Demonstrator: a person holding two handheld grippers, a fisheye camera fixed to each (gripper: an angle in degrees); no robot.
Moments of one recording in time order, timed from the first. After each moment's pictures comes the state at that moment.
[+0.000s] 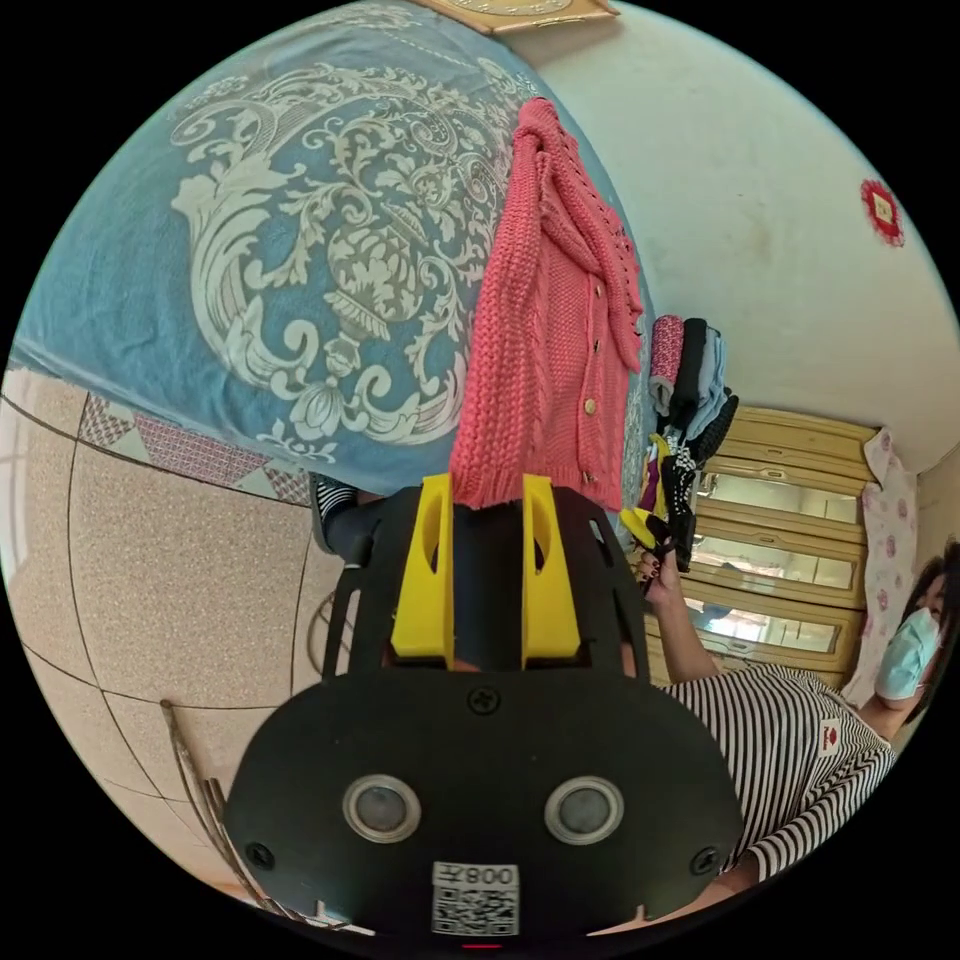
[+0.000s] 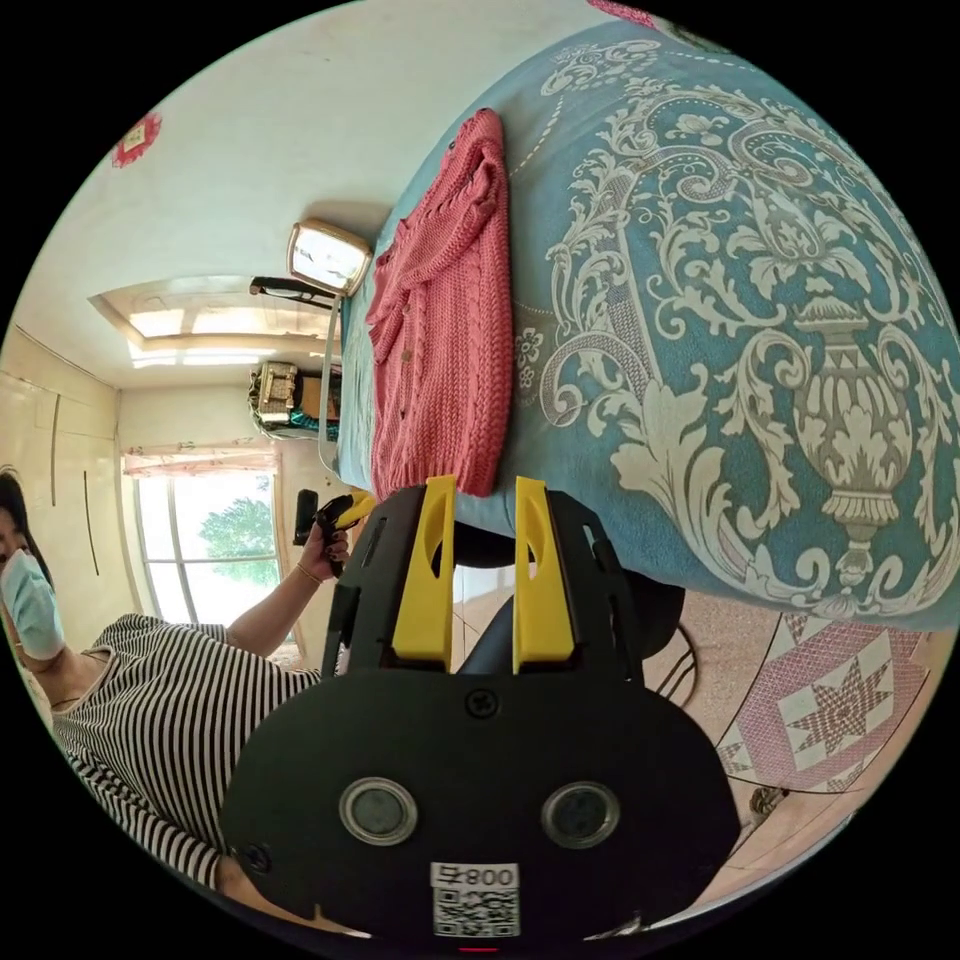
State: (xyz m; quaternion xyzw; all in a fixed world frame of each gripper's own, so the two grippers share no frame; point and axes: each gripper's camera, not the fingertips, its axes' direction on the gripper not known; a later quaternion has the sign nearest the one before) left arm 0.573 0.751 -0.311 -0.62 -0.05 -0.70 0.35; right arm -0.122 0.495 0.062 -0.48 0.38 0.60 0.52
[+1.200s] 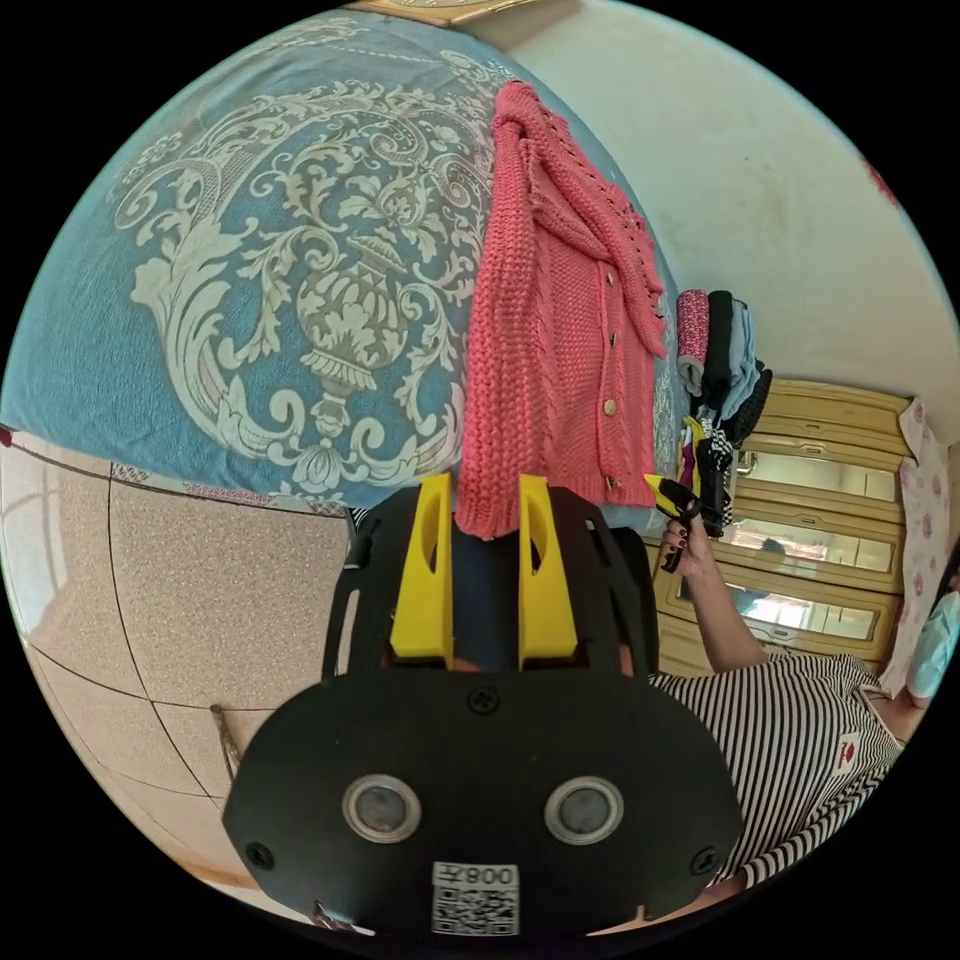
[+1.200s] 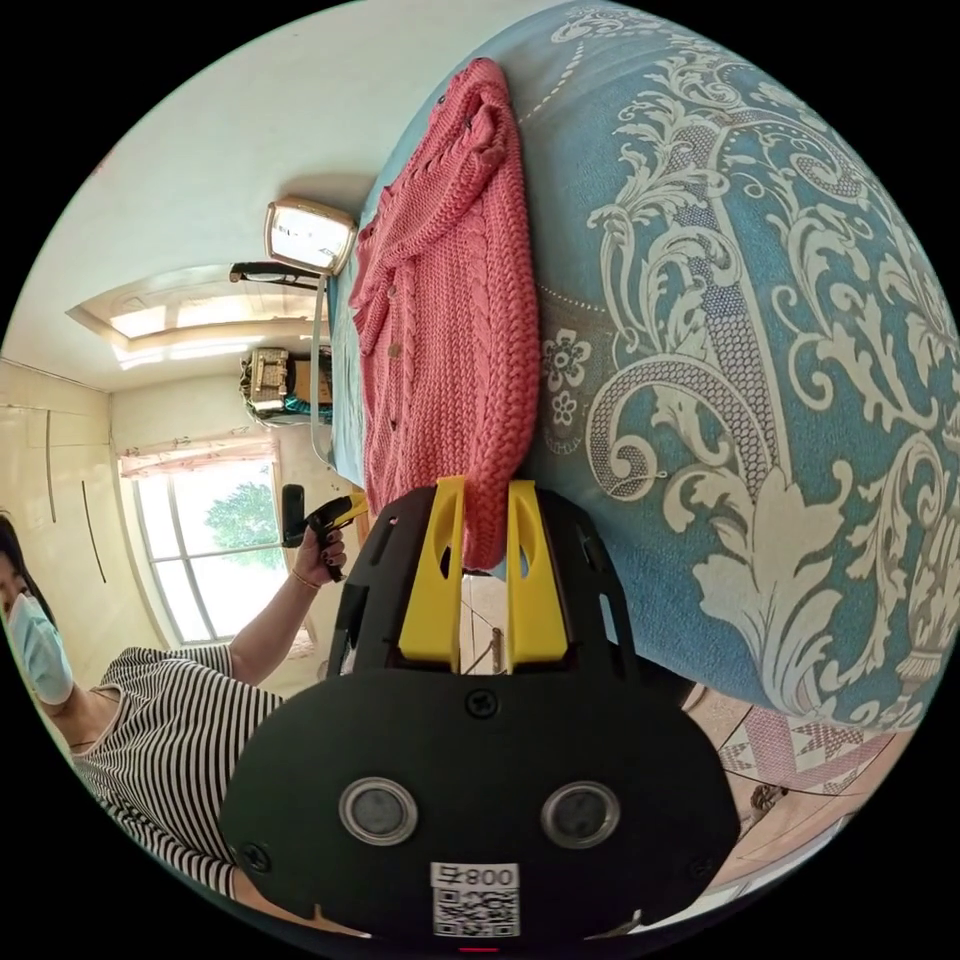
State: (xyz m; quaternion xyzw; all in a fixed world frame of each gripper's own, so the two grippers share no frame) left arm 0.664 0.788 -0.386 -0.68 -0.04 -0.64 0.35; right arm -0.151 0.575 0.052 -0.49 0.35 0.63 0.49
